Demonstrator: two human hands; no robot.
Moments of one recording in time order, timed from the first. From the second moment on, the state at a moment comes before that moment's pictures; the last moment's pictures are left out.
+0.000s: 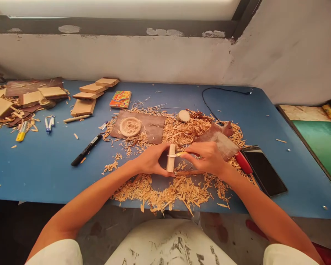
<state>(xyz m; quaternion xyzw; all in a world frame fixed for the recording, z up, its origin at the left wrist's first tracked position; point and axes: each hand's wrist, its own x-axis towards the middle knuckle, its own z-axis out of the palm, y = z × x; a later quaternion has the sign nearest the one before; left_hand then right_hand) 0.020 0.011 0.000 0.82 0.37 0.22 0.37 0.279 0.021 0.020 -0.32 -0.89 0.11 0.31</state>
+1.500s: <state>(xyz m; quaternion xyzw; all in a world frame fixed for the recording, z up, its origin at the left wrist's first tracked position) 0.019 0.015 0.003 0.83 0.37 0.21 0.37 0.281 0.028 0.011 -0.29 -0.90 0.10 0.32</state>
